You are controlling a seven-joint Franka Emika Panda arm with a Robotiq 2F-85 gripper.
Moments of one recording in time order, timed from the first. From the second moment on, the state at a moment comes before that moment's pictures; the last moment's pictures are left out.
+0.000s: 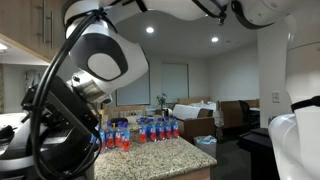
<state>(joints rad) 0.42 -0.09 0.35 -2.13 2.05 3.11 -0.89</state>
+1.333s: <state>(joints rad) 0.38 -0.26 0.05 -2.19 1.63 2.86 -0.49</state>
